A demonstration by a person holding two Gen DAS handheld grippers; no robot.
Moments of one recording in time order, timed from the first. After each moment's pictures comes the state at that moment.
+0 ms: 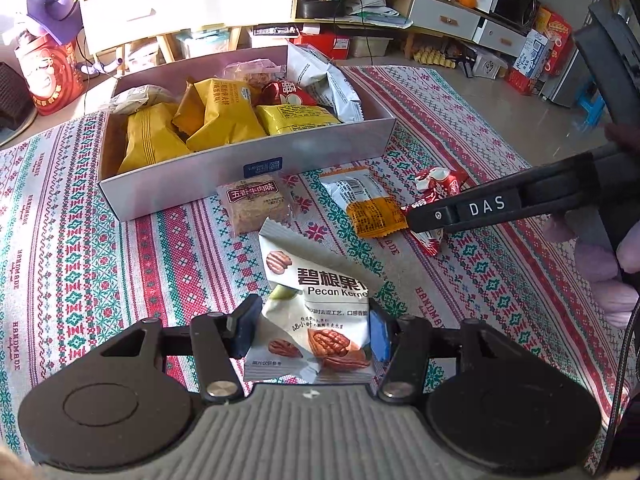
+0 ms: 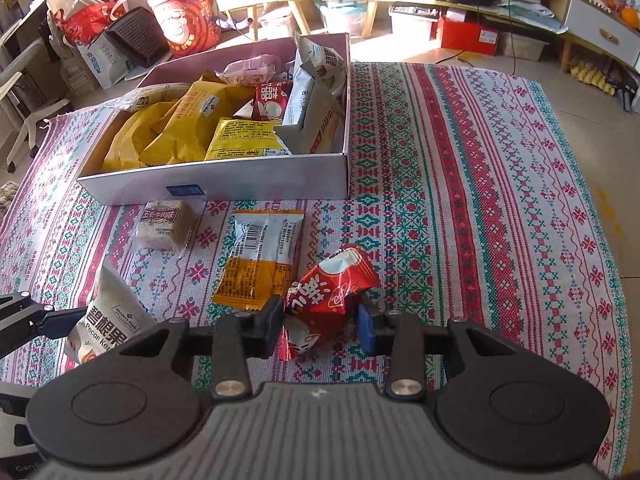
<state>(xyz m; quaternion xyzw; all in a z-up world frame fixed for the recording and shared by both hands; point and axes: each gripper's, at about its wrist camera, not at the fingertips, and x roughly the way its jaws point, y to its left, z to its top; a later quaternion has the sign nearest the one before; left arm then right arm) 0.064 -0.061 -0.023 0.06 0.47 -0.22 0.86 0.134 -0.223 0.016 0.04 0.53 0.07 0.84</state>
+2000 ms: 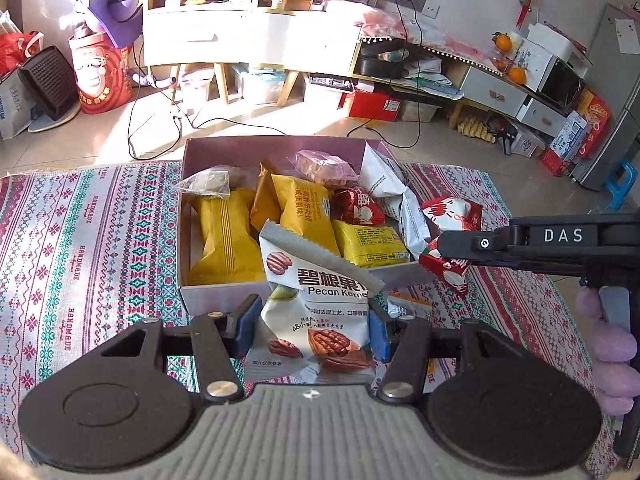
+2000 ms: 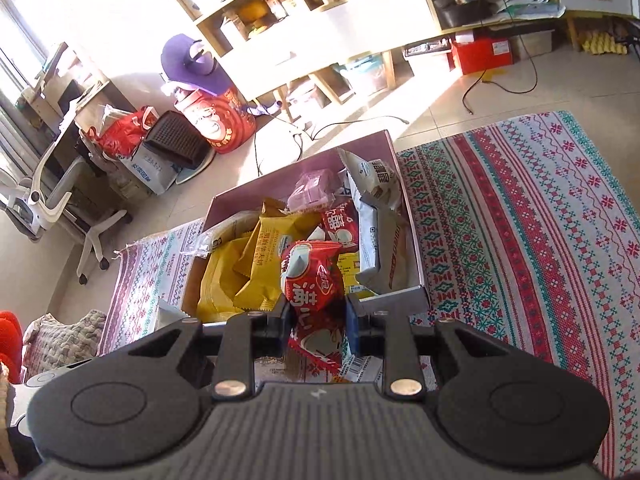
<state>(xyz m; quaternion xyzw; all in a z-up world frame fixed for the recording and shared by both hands) 0.128 -0.029 0.027 -0.02 0.43 -0.16 0.89 0.180 -0.235 0.056 0.21 0.45 0.11 0.86</state>
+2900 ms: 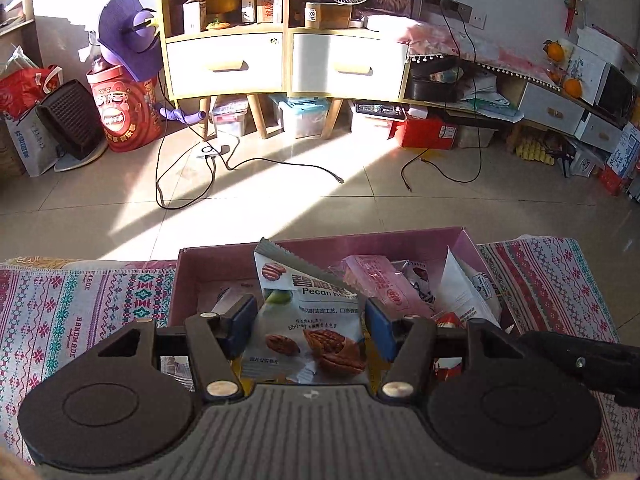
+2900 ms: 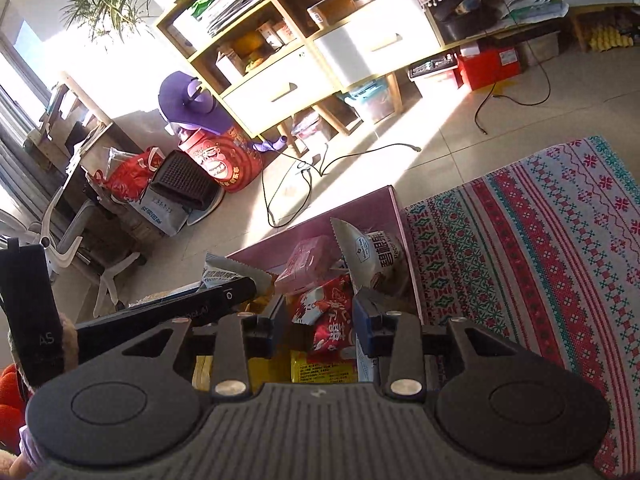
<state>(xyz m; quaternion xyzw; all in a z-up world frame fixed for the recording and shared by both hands) 0.237 -0.061 0.014 0.01 0.40 -0.08 0.91 0.223 -0.251 0.045 0.26 0.41 0.12 0.87</state>
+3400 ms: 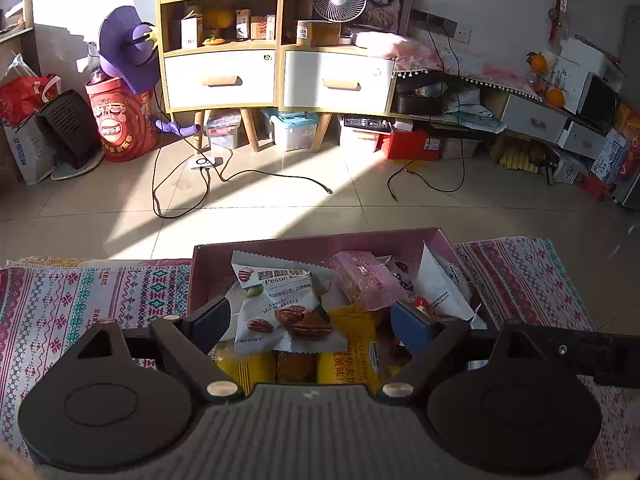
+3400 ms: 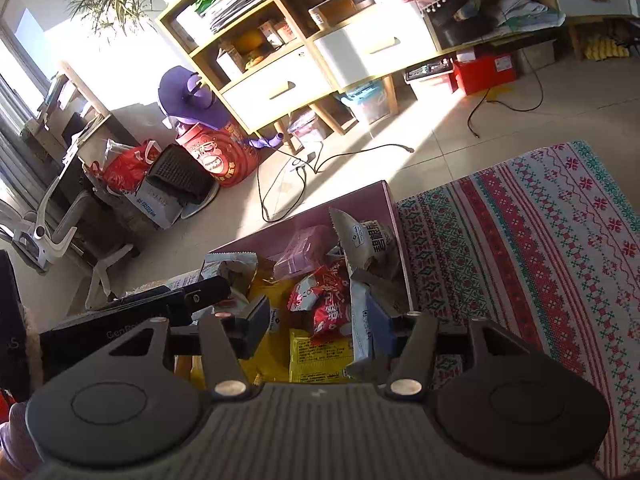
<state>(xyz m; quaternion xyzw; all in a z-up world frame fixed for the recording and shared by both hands) 0.207 -0.050 0.035 0.01 0.39 -0.11 0.92 0.203 -0.247 0.059 0.23 0.42 0.11 0.87</state>
